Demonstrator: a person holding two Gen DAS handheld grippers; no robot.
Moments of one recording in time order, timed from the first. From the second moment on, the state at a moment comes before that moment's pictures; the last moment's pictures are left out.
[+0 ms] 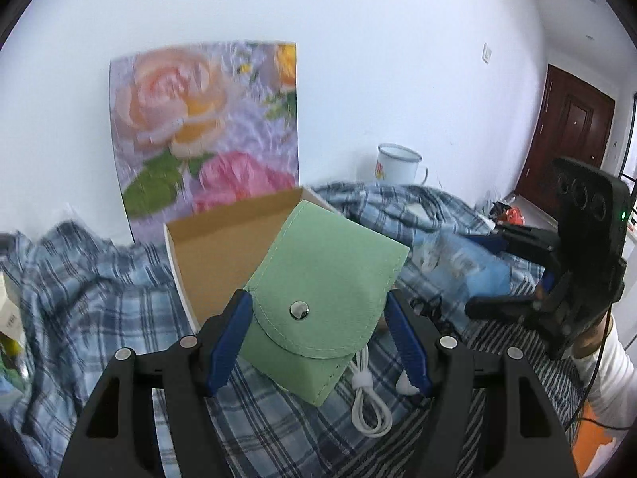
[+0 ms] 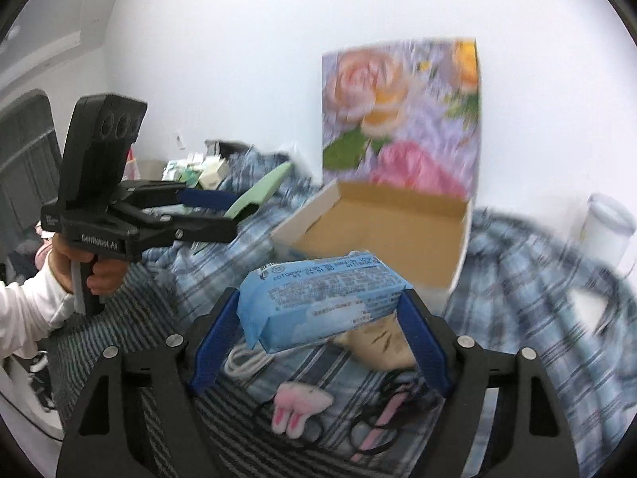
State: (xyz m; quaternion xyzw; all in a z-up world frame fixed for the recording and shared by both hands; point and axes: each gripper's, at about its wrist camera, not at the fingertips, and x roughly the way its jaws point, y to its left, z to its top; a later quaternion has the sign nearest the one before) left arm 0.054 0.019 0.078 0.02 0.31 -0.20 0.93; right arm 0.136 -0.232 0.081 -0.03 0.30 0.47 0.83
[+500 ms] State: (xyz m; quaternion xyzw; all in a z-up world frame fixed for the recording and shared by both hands) left arm 0.051 0.018 0.144 0.03 0.22 -0.17 0.96; right arm 0.147 -0.239 0.176 -0.04 0.19 0.45 0.87
